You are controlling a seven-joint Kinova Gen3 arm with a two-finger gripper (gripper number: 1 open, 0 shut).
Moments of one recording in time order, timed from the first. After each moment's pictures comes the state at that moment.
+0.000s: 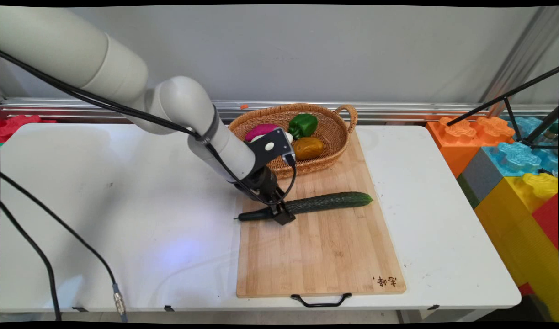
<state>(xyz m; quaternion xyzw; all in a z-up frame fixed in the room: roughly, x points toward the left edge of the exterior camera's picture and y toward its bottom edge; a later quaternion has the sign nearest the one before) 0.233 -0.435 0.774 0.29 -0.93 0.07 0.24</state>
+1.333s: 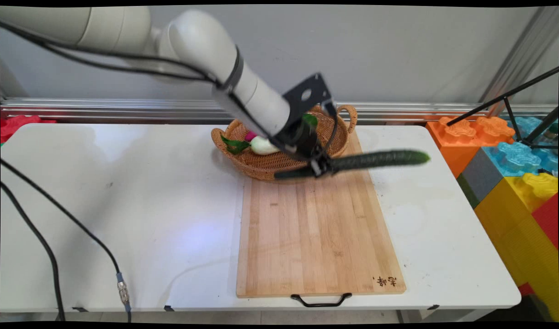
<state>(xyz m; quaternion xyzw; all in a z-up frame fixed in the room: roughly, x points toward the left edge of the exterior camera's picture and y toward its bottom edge) 0.184 -0.467 0.871 0.22 -0.92 0.13 0.31</state>
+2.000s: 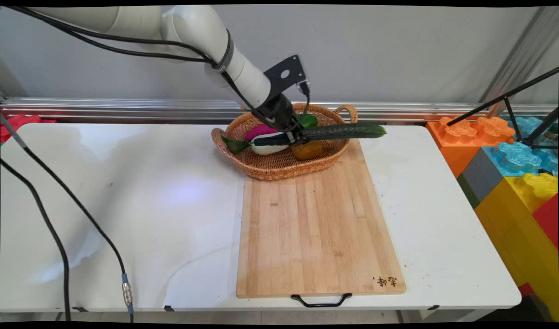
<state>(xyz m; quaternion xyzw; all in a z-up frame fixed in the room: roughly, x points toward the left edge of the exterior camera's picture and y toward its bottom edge) 0.244 -0.543 0.853 0.22 -0.92 0.19 0.26</state>
